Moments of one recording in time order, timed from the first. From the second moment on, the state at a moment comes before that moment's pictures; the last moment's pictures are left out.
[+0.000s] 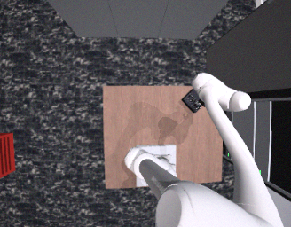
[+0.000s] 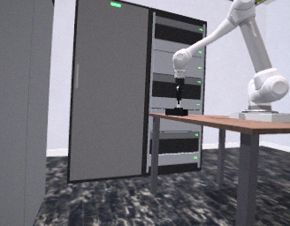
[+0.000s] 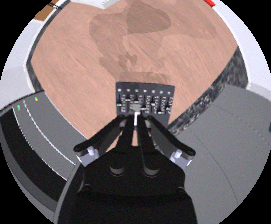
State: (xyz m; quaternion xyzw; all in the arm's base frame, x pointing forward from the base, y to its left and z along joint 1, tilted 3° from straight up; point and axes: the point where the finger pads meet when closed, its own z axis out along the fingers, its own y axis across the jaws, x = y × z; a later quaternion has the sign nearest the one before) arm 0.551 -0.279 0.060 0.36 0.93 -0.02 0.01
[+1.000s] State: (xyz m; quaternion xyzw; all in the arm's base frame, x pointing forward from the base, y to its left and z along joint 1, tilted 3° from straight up) arm 0.555 -0.282 0.066 0.36 0.93 -0.02 0.01
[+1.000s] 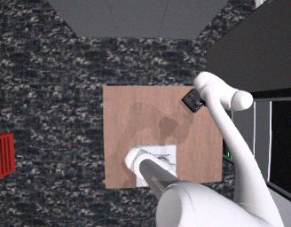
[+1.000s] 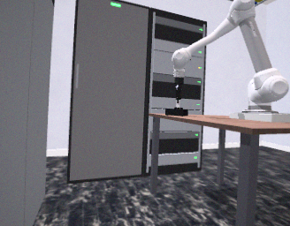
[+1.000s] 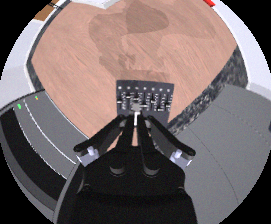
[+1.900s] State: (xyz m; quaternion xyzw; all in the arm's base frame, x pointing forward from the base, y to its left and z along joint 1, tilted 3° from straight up) arm 0.555 -0.281 0.100 0.36 0.93 -0.02 0.01
